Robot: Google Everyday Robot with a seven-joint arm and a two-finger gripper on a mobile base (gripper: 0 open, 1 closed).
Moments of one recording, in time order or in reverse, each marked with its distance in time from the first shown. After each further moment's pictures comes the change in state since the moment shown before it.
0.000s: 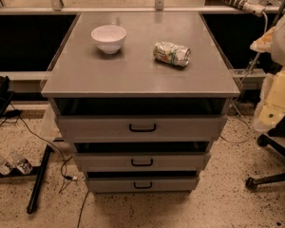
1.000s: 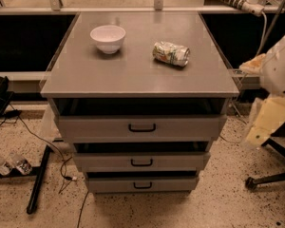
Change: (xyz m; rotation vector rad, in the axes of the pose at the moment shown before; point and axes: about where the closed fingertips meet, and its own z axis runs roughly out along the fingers) arm 0.003 0.015 0.046 -0.023 -0.095 -0.015
